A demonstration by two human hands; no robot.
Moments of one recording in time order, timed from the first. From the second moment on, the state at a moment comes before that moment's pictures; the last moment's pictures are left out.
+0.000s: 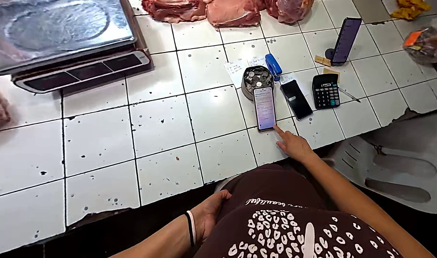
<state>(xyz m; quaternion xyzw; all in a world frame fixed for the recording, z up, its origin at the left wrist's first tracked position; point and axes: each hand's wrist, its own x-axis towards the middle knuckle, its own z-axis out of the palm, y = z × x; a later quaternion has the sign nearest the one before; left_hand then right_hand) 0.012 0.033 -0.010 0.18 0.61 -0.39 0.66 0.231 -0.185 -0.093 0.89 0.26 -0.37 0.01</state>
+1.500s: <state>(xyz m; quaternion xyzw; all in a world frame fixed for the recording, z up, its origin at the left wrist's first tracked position) -0.059 -0.206 -0.012 -0.03 0.64 0.01 0.76 0.319 -0.133 -0.074 0.83 0.46 -0.30 0.04</state>
